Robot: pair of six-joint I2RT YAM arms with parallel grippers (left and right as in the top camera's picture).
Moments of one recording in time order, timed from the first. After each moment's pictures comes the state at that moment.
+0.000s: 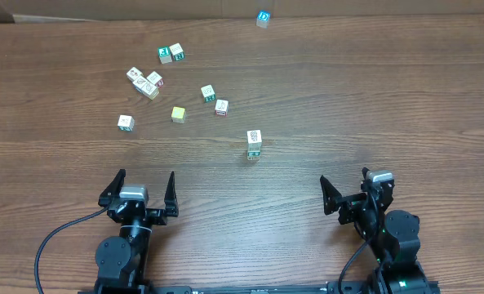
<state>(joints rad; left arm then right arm) -0.10 0.02 0.01 -0.08 -0.03 -0.02 0.14 0.30 0.02 -0.02 -0.15 0.12</state>
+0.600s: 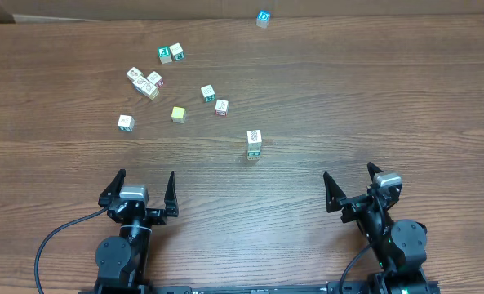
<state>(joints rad) -0.10 0.02 0.01 -0.08 -0.03 -0.02 0.14 0.15 0.02 -0.02 -0.15 0.12</state>
